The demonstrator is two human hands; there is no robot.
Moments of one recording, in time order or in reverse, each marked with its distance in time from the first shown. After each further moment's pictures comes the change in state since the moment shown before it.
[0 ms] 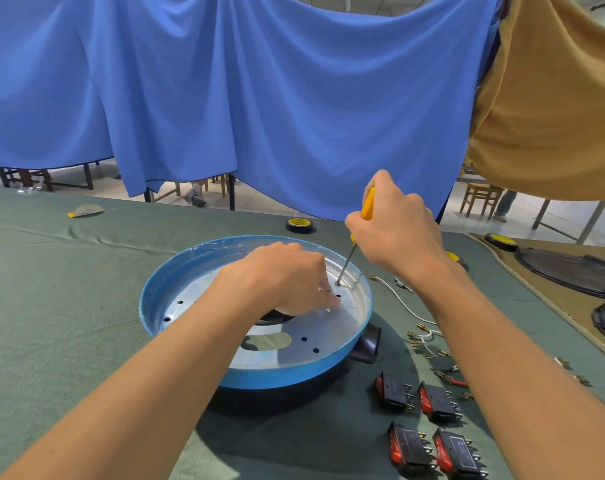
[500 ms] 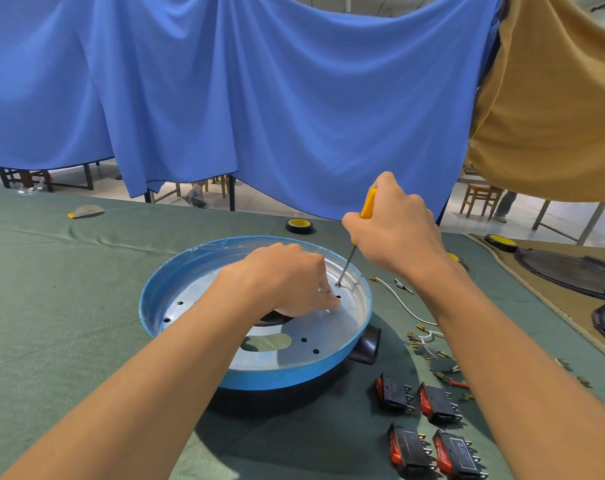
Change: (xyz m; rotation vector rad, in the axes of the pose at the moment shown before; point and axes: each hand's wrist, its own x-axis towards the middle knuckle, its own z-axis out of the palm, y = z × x) left_hand -0.001 0.001 0.000 -0.005 0.008 0.007; right_hand 0.002 -0.001 -0.002 0.052 -0.032 0.053
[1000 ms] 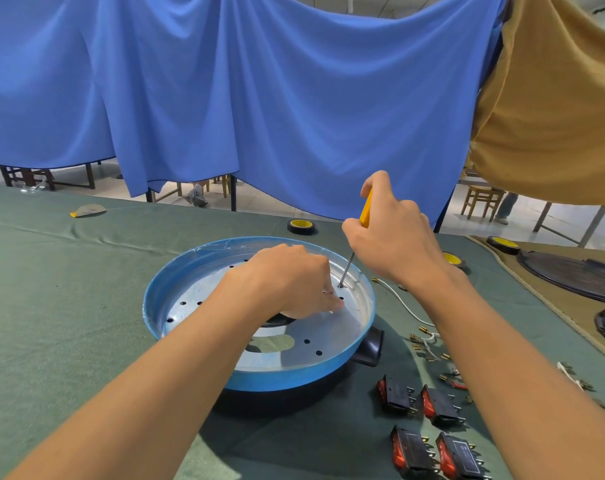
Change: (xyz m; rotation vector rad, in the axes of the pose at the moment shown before) left_hand 0.002 0.000 0.002 0.017 0.017 0.014; right_hand -0.001 0.004 0.007 -0.024 0.013 -0.173
